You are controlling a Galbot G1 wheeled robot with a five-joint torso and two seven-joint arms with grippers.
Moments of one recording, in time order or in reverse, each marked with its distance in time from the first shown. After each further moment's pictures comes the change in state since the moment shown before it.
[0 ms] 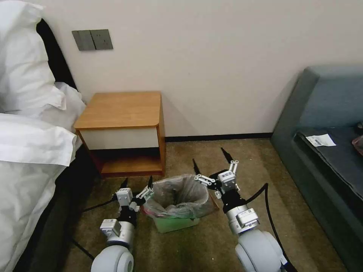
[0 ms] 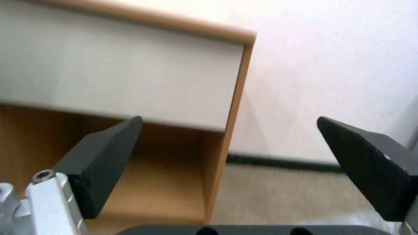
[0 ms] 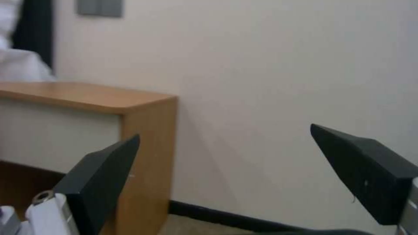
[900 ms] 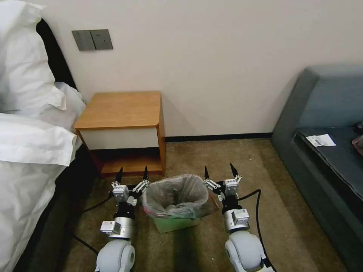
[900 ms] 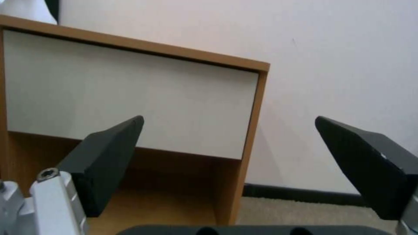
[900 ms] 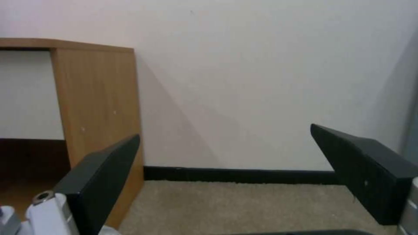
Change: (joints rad) left arm -0.054 -0.007 -0.012 0.106 0.019 -0.162 -0.007; right arm 0.043 0.147 0.084 -0.286 0.016 0.129 0.001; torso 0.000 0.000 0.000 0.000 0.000
